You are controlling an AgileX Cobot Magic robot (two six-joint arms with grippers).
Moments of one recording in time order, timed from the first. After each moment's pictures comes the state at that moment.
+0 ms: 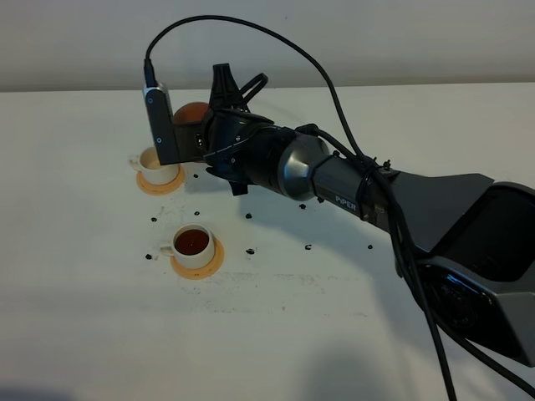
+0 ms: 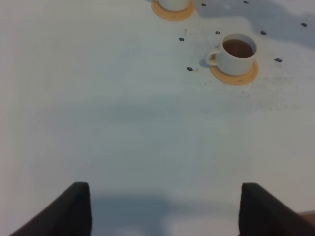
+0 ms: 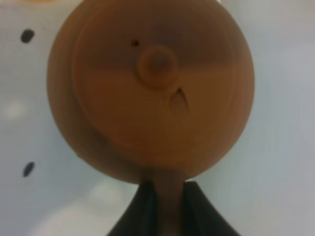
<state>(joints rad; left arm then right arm) -0.02 0.00 -0.45 -0.11 1.06 0.06 0.90 2.40 -1.98 -0.92 0.63 -0.36</state>
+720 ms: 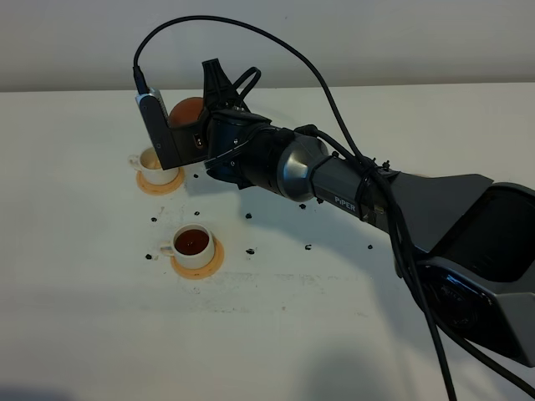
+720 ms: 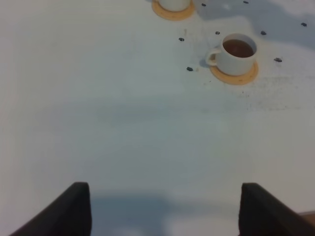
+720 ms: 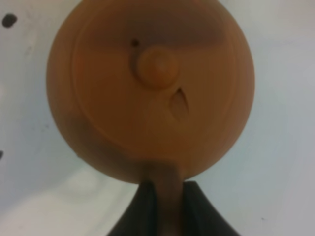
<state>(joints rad) -0.02 0.00 -0.45 -0.11 1.06 0.06 0.90 2.40 -1.98 -0.99 0.61 -0.42</state>
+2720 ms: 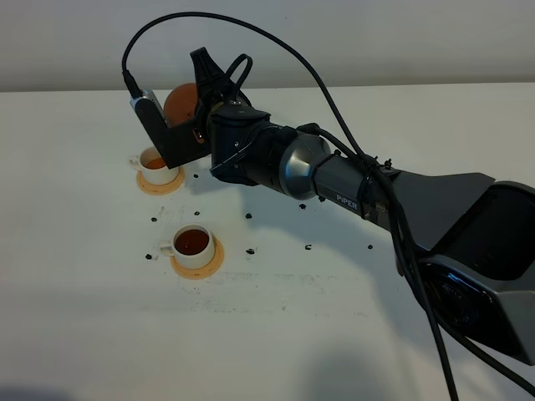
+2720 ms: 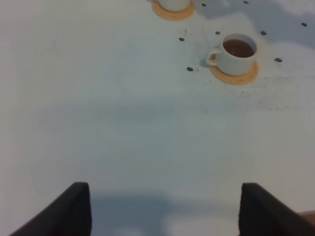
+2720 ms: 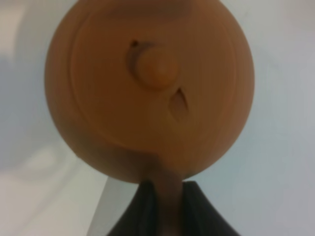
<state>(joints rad) -0.02 0.00 -0.45 -0.11 1.06 0.06 0.89 2.40 -1.98 -1.14 0.56 -0.44</state>
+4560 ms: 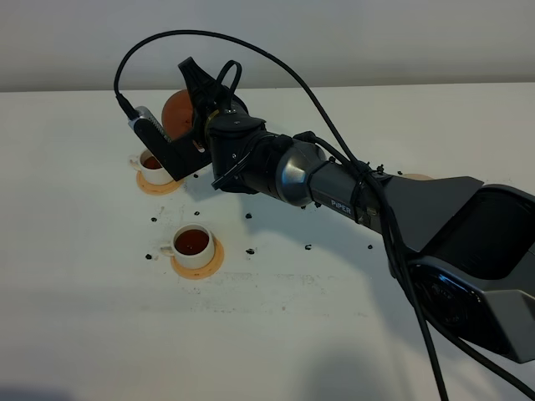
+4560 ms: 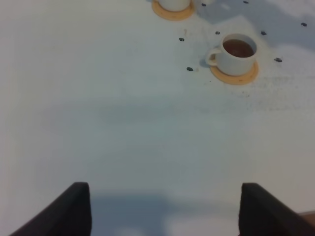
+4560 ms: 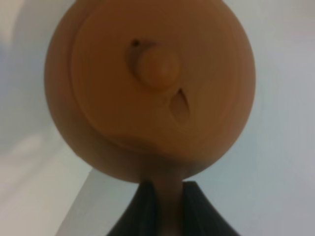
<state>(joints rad) -0.02 0.00 -0.45 -0.11 1.06 0.06 0.89 2.43 -1.98 -1.25 0.52 -0.50</state>
